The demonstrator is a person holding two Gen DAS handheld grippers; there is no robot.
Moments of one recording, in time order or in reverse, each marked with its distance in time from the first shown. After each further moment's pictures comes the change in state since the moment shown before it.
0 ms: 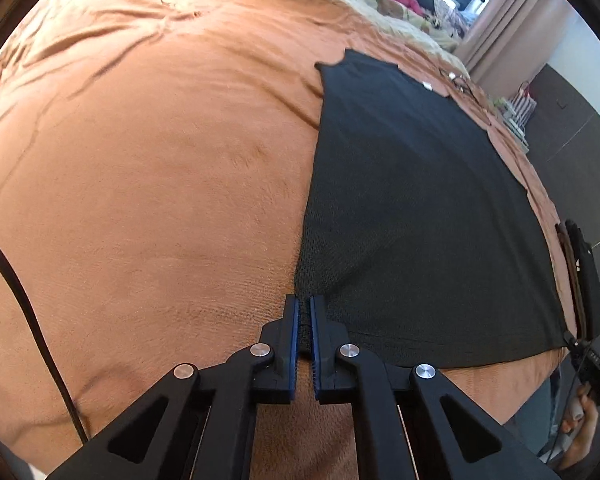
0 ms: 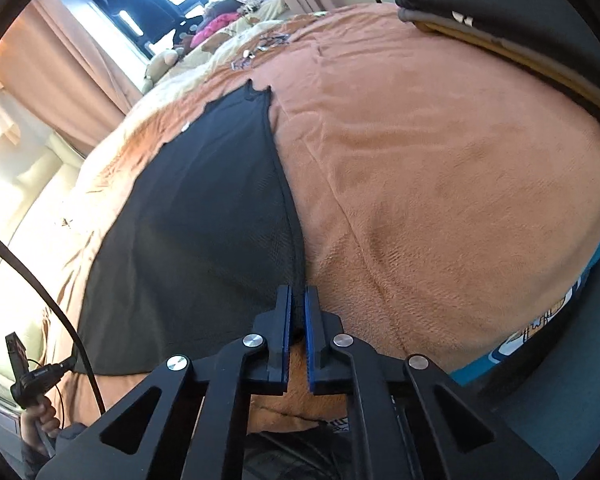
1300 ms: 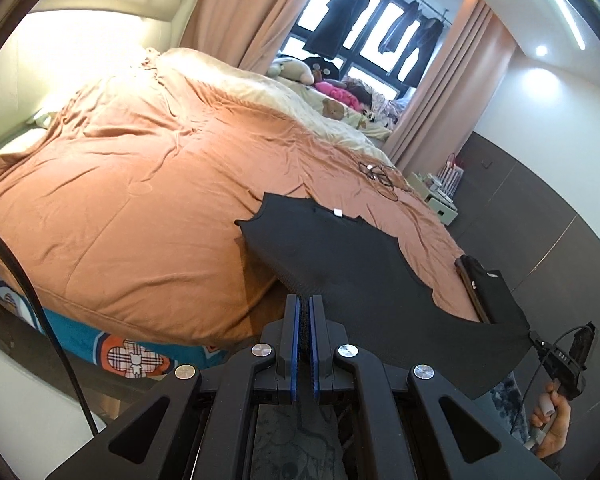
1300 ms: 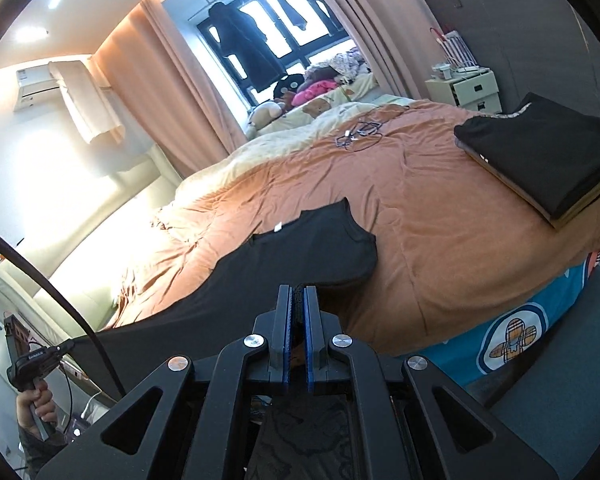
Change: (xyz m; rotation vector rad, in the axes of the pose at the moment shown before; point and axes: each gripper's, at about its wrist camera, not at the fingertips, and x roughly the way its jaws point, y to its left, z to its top) left arm -0.258 -0.027 -0.112 0.003 -0.342 -0.174; right arm -0.215 -0.013 -0.072 -0.211 -0.211 0.214
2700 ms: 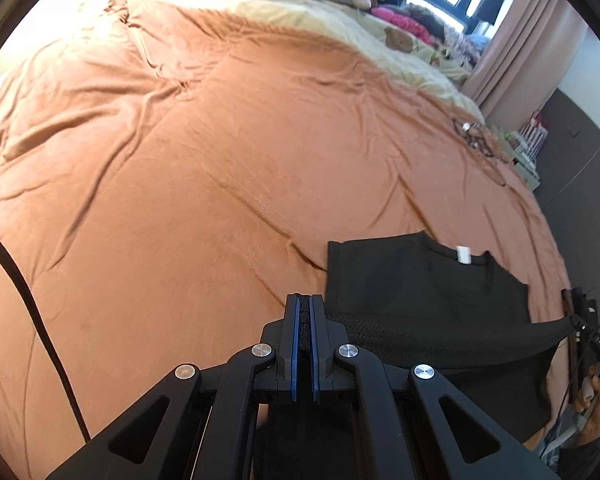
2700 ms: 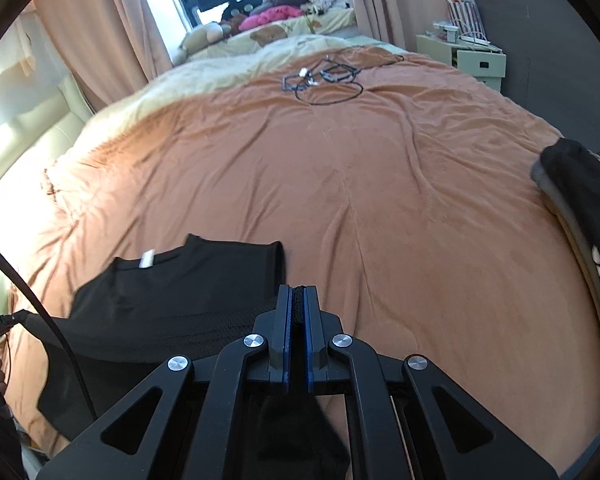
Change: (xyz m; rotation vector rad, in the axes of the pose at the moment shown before) left arm 0.359 0.079 0.176 0.005 0.283 0.208; right arm 0.366 0.011 0.165 -0.100 0.269 -0.272
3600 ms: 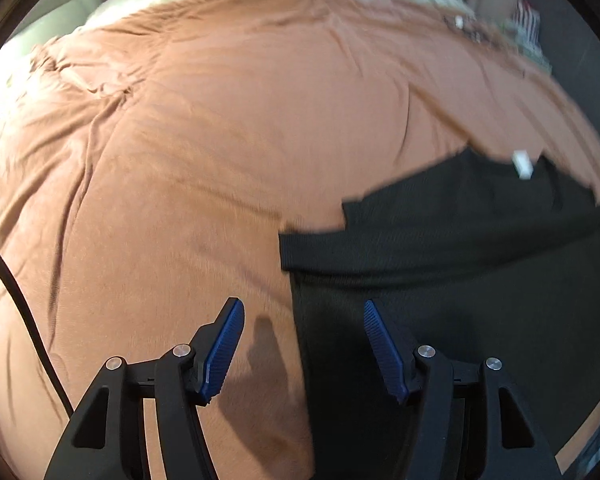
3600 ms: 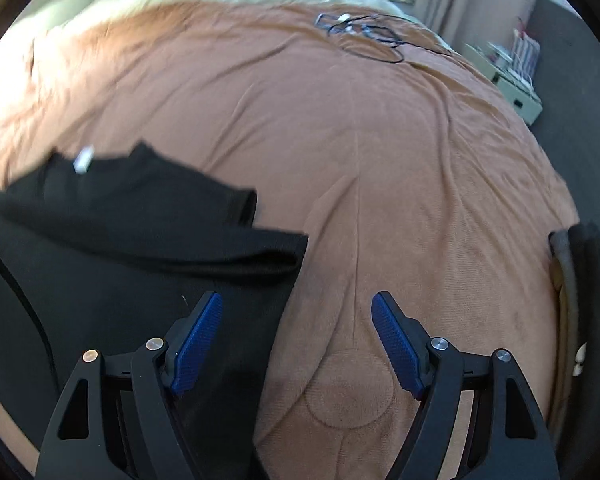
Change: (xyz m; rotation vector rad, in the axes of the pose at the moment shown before) left arm 0.081 -0.030 0.002 0.339 0.188 0.188; right arm 0.098 0.047 0.002 -0.372 0.218 -0.197
